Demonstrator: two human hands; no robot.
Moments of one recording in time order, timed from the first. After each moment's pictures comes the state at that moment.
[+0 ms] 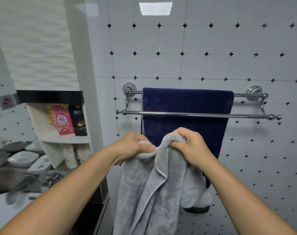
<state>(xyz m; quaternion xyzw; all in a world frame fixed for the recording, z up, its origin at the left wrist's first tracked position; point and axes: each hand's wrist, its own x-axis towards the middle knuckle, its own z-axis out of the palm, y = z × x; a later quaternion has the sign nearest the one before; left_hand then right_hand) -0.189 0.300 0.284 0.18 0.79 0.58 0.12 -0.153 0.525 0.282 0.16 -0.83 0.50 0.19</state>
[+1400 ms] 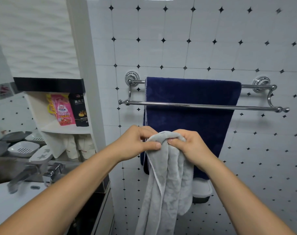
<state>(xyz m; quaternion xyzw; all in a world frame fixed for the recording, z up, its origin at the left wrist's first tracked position) -0.168 0.292 0.282 0.31 0.79 0.52 0.00 -0.148 0.510 0.263 0.16 -0.78 0.60 0.08</state>
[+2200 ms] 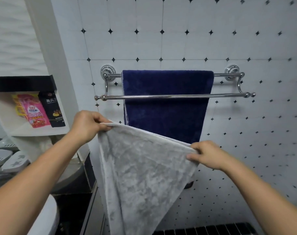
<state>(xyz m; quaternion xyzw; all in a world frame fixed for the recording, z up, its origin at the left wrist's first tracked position) -0.211 0.248 0.287 0.10 0.88 0.44 -0.16 -0.123 0.626 0.221 0.04 -0.98 0.17 0.02</state>
